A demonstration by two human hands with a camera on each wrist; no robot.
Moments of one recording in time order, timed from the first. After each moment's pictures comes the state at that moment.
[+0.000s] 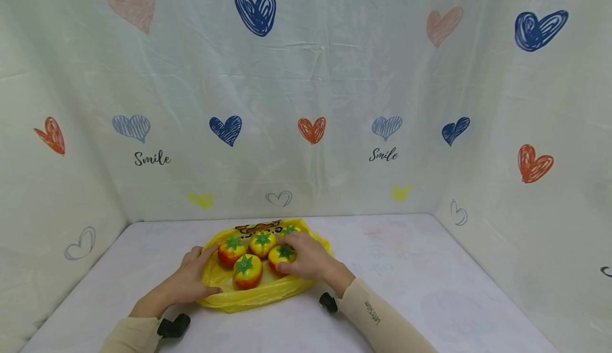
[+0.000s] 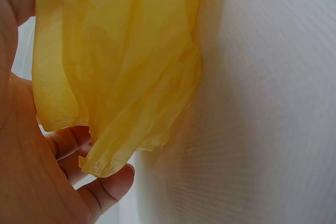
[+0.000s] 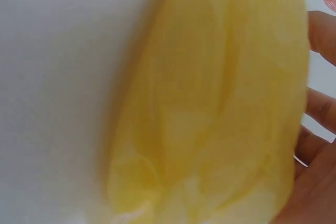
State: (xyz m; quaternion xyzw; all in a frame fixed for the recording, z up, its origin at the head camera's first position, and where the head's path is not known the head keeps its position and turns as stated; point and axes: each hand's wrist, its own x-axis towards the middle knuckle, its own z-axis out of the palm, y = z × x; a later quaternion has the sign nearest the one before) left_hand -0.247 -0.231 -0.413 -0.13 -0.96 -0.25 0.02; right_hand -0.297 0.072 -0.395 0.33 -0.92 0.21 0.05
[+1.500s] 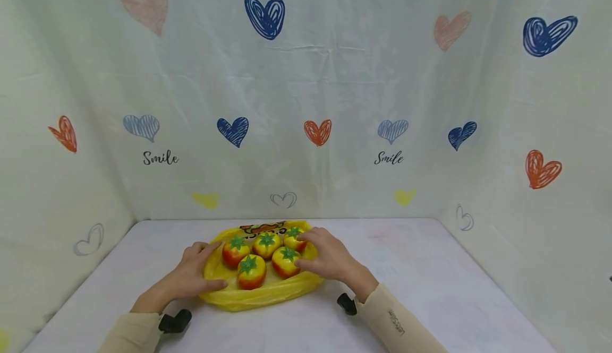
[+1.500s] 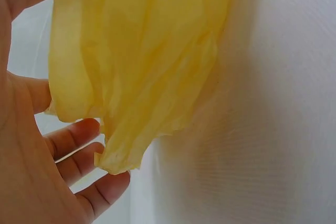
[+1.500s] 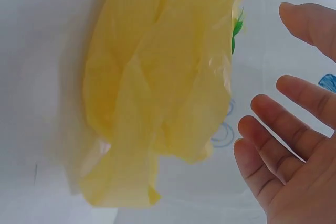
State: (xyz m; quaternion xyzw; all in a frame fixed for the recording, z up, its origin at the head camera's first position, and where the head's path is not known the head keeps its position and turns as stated) left_hand -0.247 -0.239 -0.408 -0.12 -0.96 -0.25 0.05; right_hand -0.283 0.105 -0.377 0.33 -0.92 0.22 0.09
